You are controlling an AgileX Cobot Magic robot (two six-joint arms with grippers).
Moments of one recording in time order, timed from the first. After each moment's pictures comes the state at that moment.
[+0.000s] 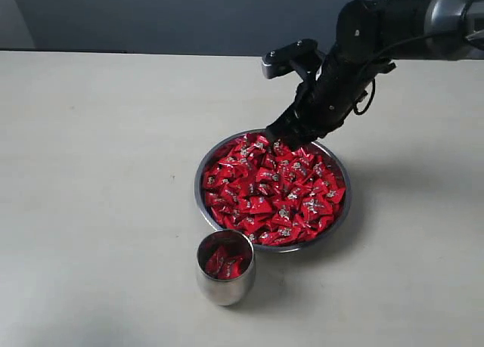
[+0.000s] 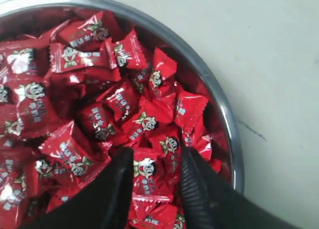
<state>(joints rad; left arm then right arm) 0.22 0.00 0.00 0.04 0.29 -0.02 0.58 1.97 -1.36 0.14 0.74 -0.27</state>
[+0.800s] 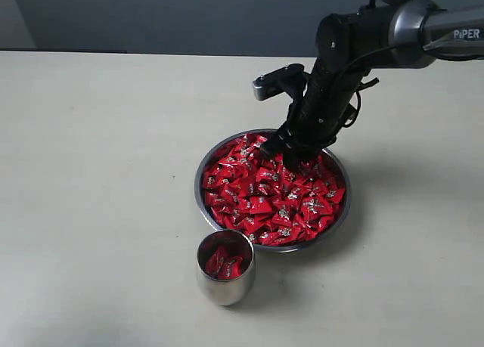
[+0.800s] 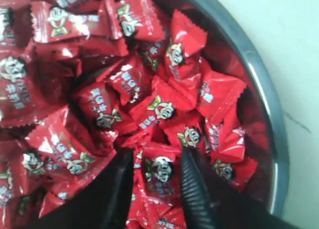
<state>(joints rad) 0.22 0.00 0.00 0.04 0.29 -0.02 0.59 2.08 -1.43 0.14 0.84 -0.27</state>
